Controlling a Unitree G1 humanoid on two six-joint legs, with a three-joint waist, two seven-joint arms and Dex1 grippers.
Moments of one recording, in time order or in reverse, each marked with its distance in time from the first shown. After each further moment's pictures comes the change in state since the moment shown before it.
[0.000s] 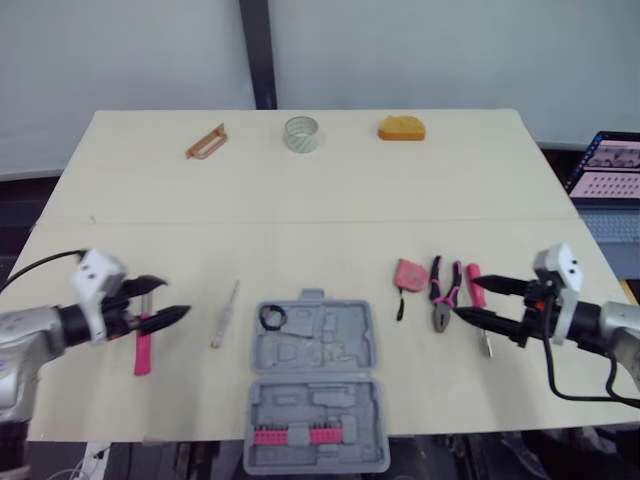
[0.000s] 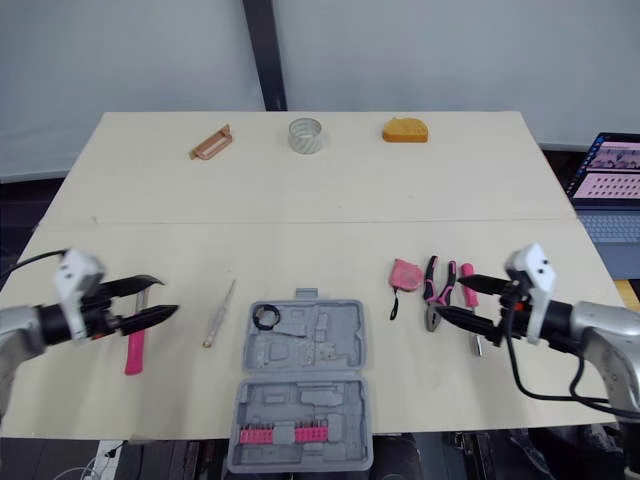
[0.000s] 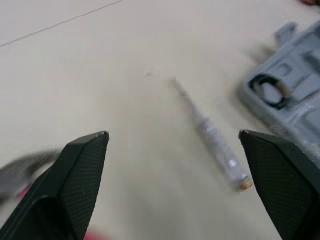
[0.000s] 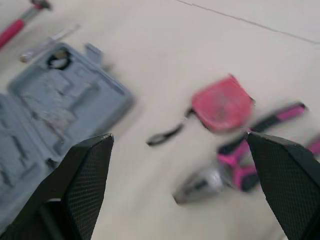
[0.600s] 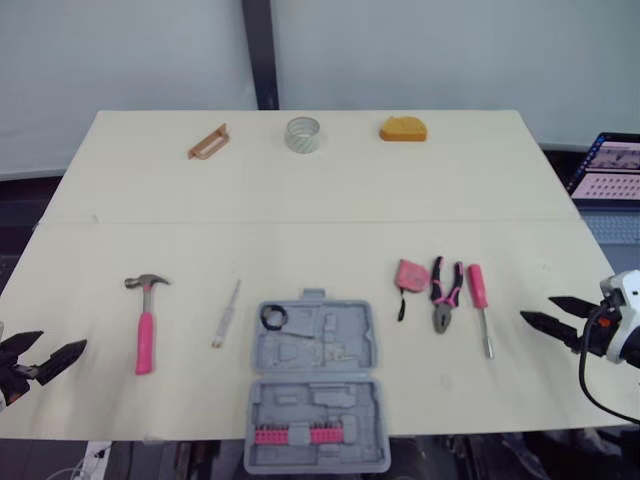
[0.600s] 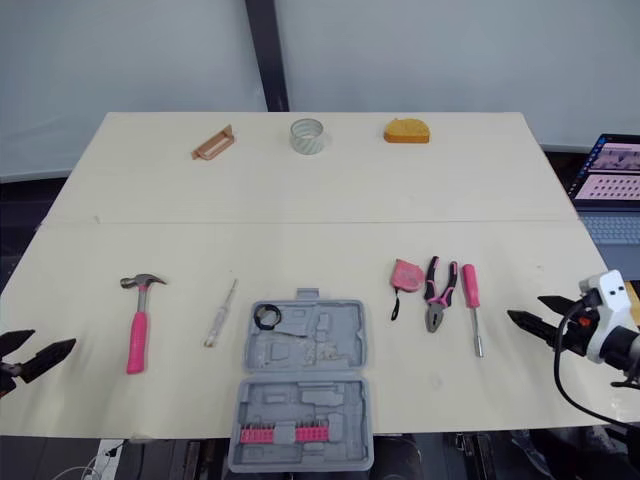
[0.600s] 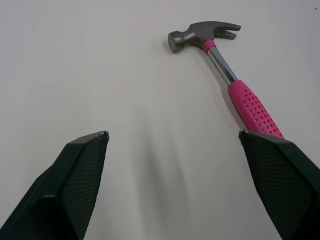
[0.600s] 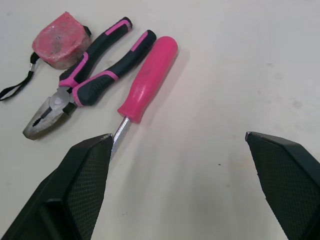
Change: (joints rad) left arm 0.245 -0.033 0.282 0.194 0.011 -0.150 0.106; right arm -0.086 -0.012 -0.059 0.576 -0.170 -0.268 0.043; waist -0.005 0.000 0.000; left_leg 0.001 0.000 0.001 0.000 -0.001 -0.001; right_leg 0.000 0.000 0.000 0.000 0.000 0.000
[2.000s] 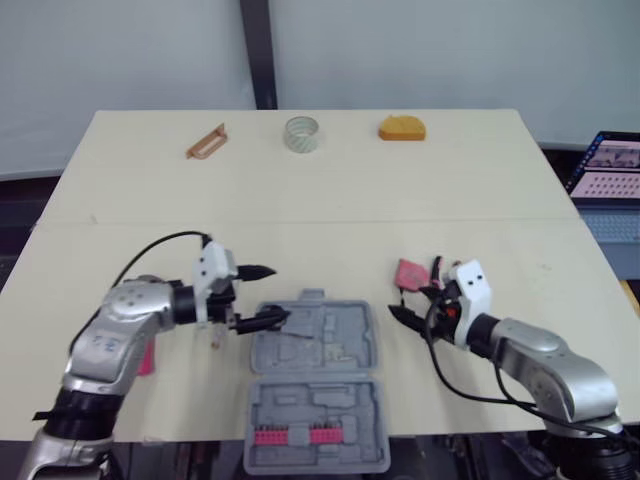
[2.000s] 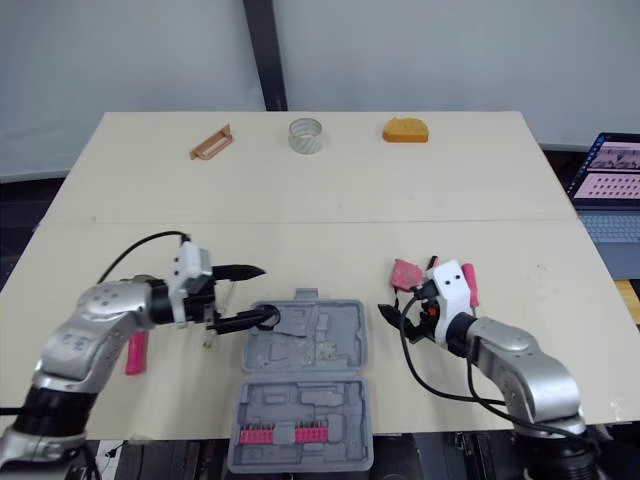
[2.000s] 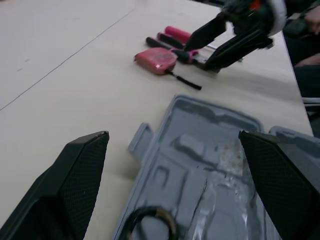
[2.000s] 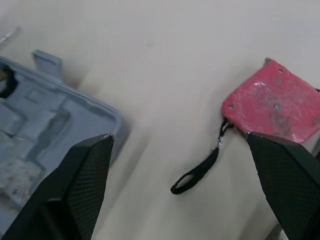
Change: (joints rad) left arm -0.586 -0.190 -0.815 -0.362 -0.019 -0.006 -0.158; right arm 0.004 0.431 0.330 -0.894 0.005 0.566 -0.654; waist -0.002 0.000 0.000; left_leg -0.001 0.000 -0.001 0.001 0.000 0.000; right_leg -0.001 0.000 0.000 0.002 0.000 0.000
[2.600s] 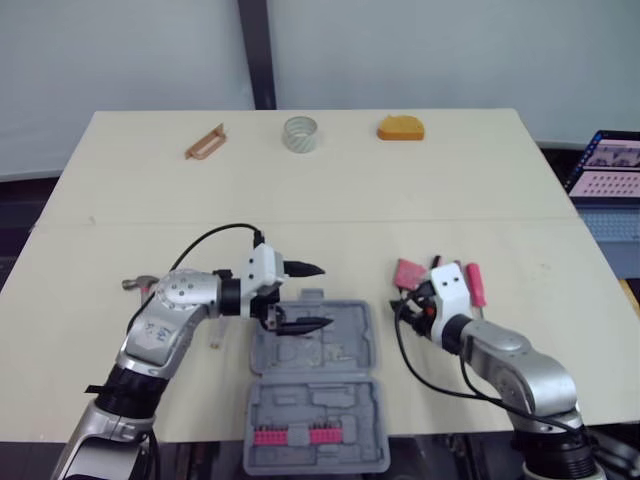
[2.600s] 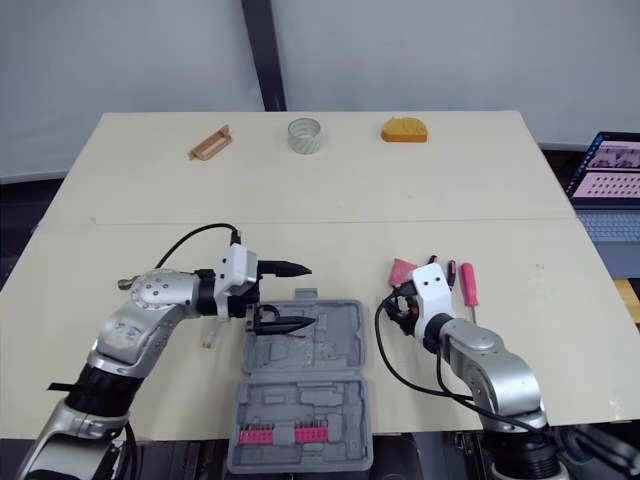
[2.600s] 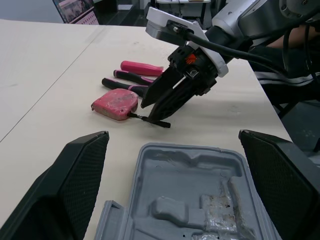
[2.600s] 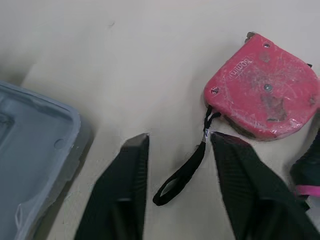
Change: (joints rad) left arm -0.082 -0.087 -0.119 0.040 0.066 -0.117 -0.030; right arm -0.034 0.088 0.057 0.035 -0.106 0.023 -0.127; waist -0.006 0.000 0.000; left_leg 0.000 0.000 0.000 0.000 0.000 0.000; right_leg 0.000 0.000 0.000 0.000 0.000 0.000
